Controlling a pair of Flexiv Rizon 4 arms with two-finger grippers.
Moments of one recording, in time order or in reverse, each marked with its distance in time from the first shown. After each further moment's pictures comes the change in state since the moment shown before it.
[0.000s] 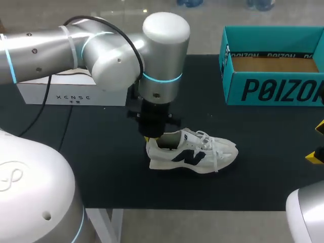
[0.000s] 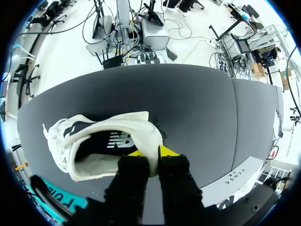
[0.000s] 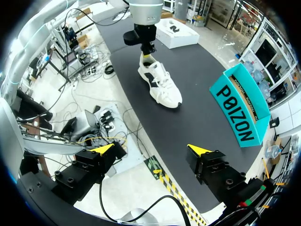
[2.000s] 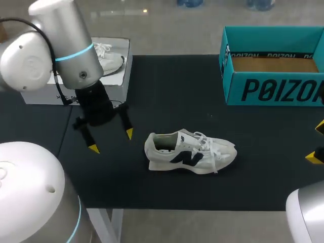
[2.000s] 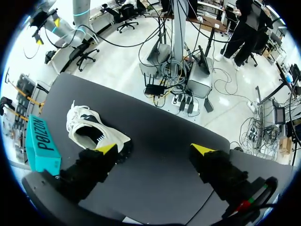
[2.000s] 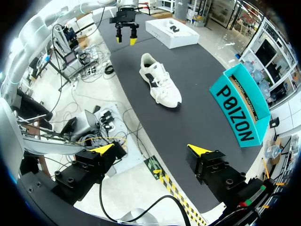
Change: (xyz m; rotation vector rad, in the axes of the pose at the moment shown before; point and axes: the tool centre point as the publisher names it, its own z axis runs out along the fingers) left arm 0.100 -0.068 -0.033 0.336 -0.363 -0.519; right arm 0.000 0.000 0.000 0.000 0.000 0.000
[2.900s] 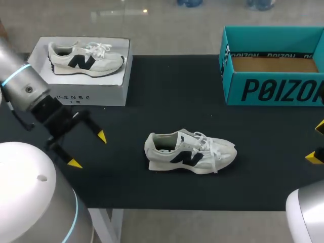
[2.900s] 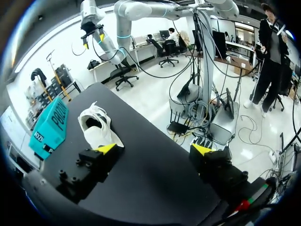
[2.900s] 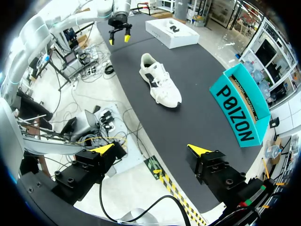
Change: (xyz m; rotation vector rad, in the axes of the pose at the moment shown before) left arm 0.064 0.005 0.011 0.423 -0.309 -0.298; right arm 0.000 0.000 0.000 0.000 0.000 0.000
